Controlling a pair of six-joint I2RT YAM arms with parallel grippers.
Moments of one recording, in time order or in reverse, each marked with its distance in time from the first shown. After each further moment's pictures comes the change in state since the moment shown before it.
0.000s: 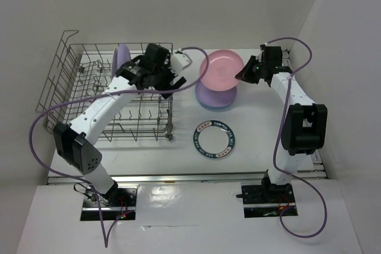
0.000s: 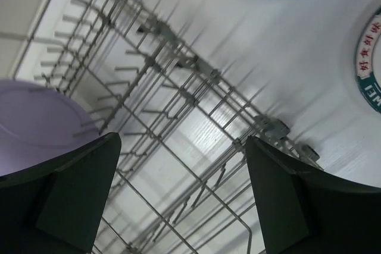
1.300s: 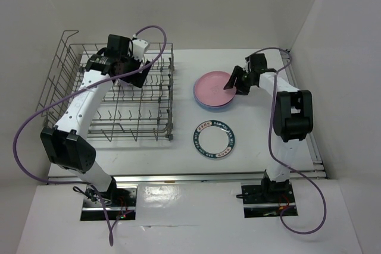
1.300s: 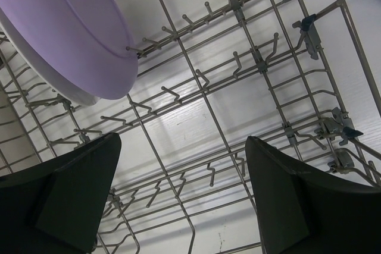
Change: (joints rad) left arm 0.362 -0.040 -0.019 -0.063 0.059 -0.185; right arm 0.053 0.211 0.003 -0.031 -0.014 -0.060
